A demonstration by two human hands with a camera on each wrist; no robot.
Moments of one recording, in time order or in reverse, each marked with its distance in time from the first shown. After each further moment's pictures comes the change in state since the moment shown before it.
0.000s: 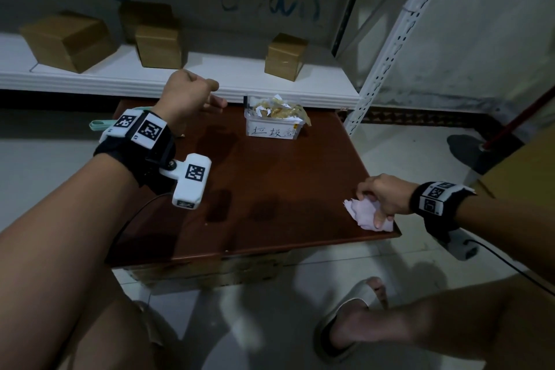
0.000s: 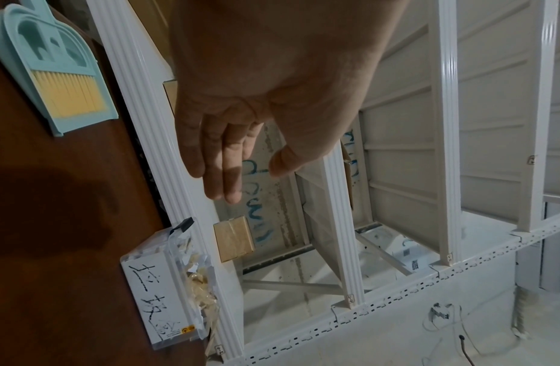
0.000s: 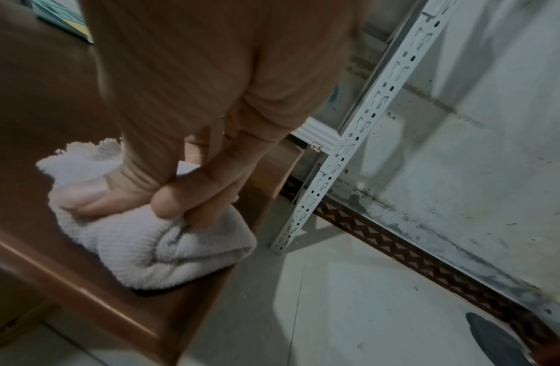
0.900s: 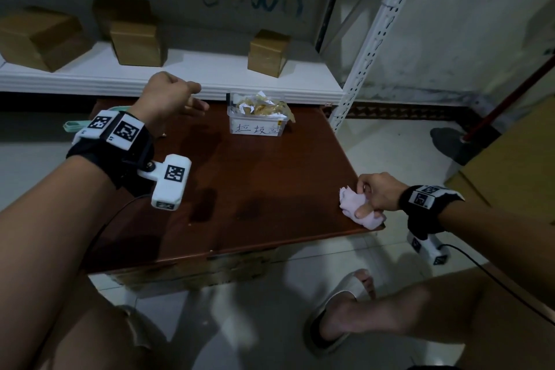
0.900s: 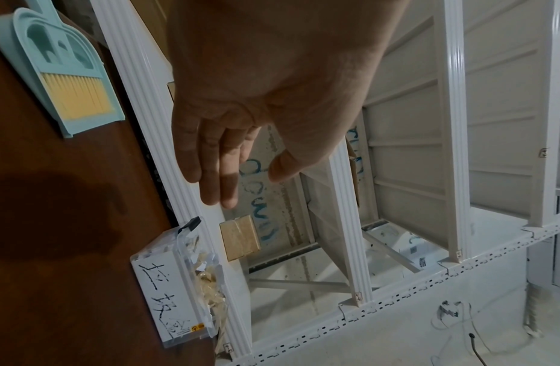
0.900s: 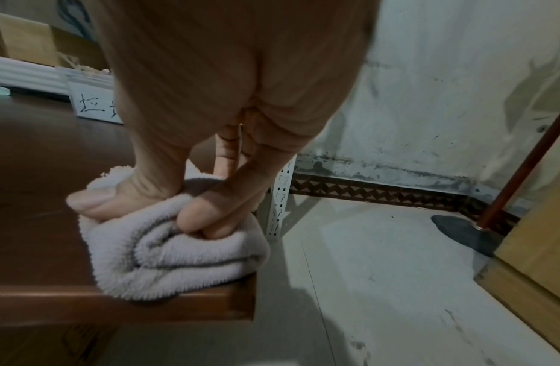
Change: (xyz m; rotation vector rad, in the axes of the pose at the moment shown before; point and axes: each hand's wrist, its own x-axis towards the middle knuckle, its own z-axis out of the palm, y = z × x) left_hand 0.002 -0.005 0.003 0.052 -0.029 -0.042; right_hand -0.007 0.020 0.025 0.350 0.178 0.237
